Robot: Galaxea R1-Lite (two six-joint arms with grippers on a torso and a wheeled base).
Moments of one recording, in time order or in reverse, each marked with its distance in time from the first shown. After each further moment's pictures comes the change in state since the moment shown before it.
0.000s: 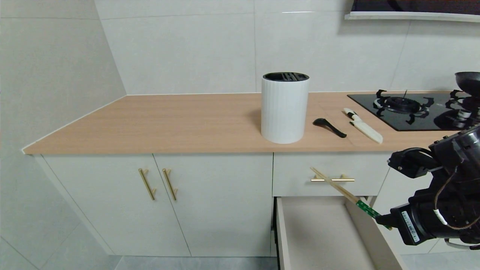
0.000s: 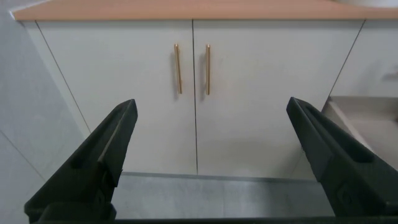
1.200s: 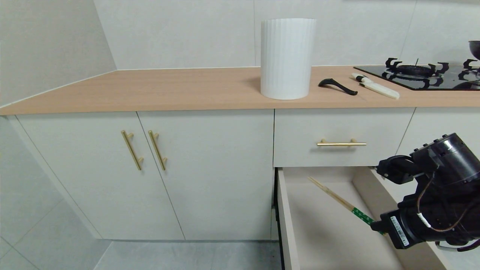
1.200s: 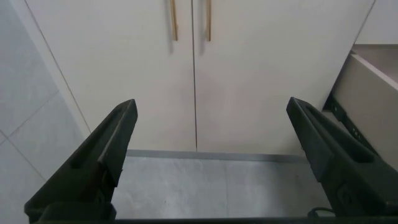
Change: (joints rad) left arm 0.000 0.000 0.000 -0.001 0.000 0.000; right arm 0.008 0.067 0.003 0.000 -0.003 0.000
